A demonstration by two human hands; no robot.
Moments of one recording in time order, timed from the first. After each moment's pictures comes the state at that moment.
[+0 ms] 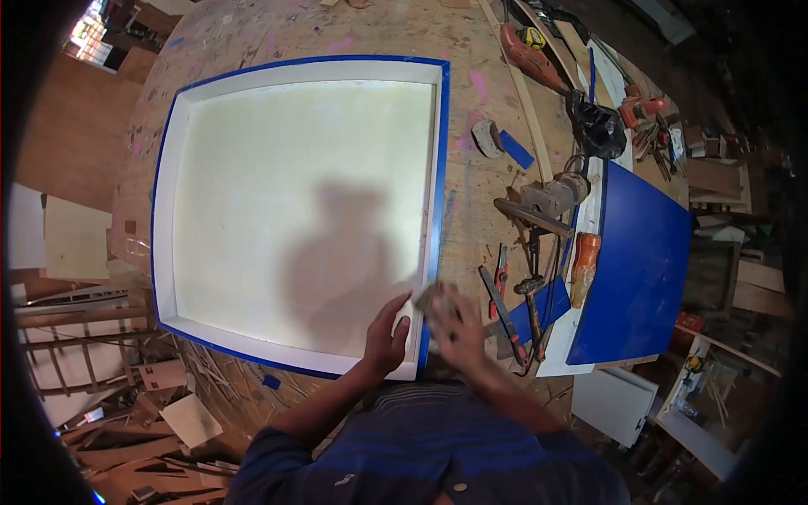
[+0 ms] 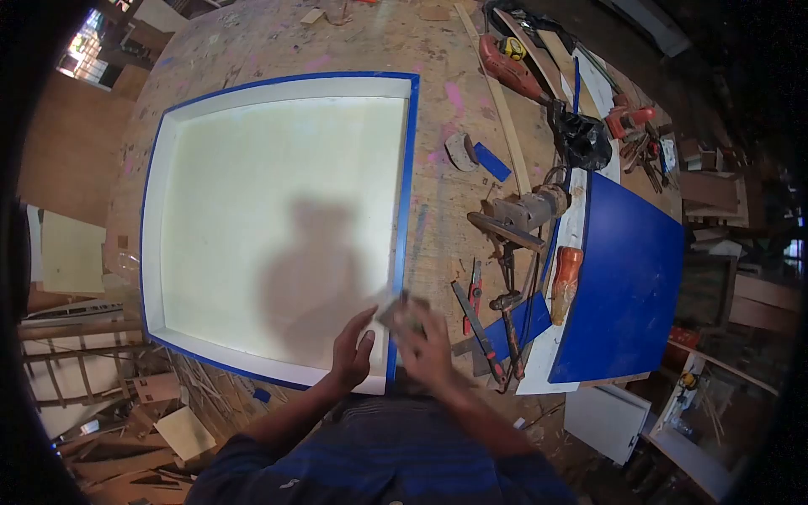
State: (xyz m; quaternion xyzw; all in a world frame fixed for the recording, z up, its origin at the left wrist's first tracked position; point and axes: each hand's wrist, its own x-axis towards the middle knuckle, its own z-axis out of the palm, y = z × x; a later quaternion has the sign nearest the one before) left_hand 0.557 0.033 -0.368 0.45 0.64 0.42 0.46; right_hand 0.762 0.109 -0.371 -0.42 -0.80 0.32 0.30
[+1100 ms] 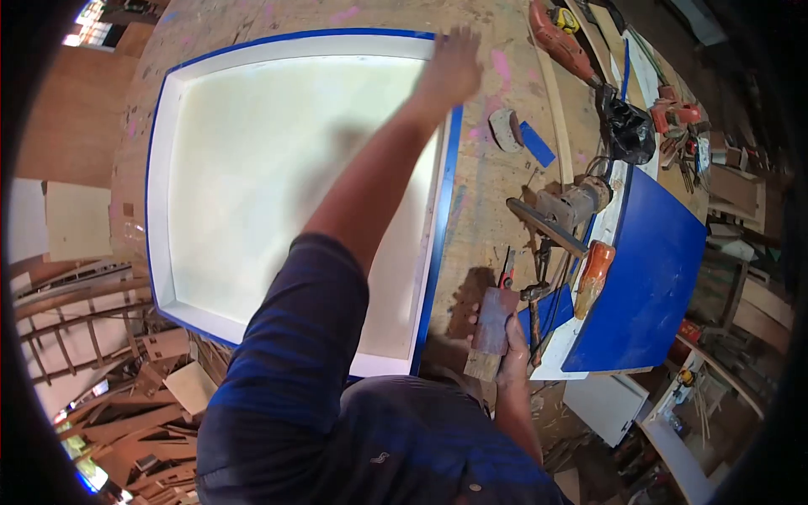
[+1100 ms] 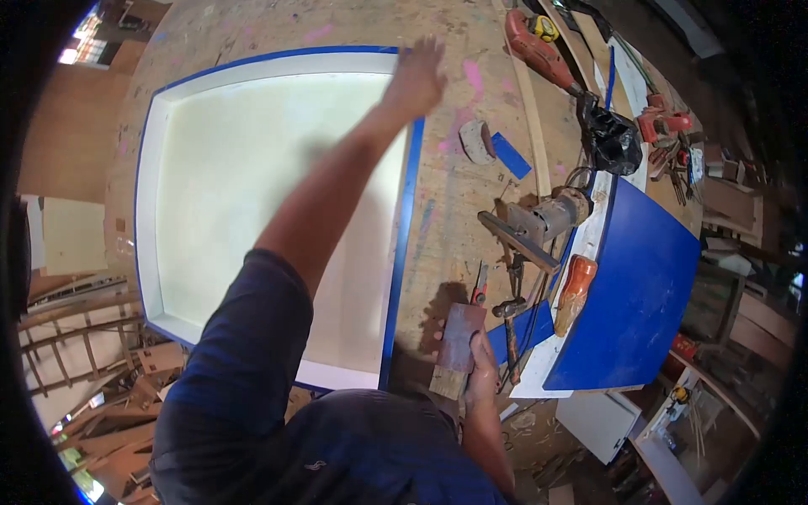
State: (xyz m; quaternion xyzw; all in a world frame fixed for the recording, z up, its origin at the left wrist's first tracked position) left_hand 0.495 0.547 -0.413 0.73 0.61 0.29 -0.07; right_hand 0.821 0.141 -0.330 -0.48 -0.11 0.79 0.38
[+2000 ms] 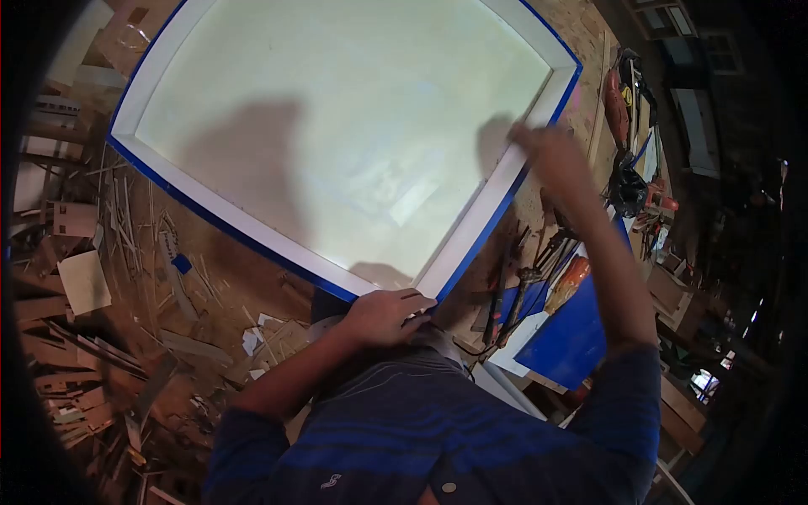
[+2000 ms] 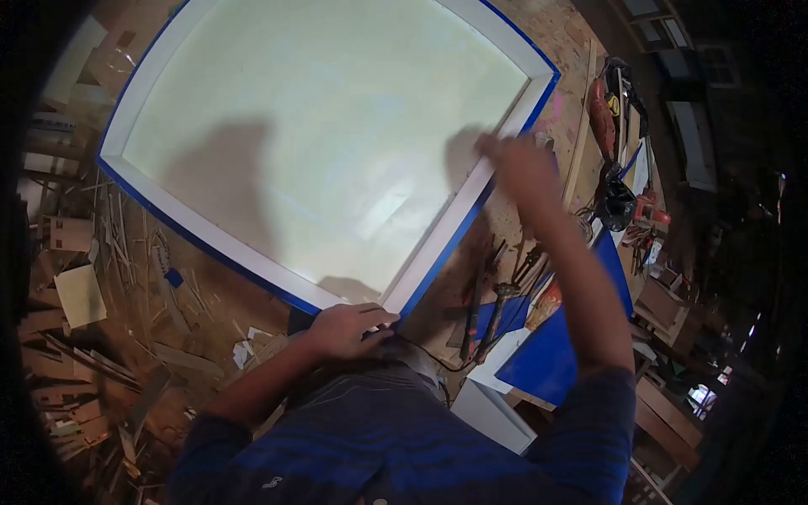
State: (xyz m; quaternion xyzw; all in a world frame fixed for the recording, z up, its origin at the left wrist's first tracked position) left_hand 0.556 -0.065 -0.342 0.51 0.63 0.32 0.50; right_hand 0.624 0.342 -0.281 -0.21 -0.96 -0.03 -0.15
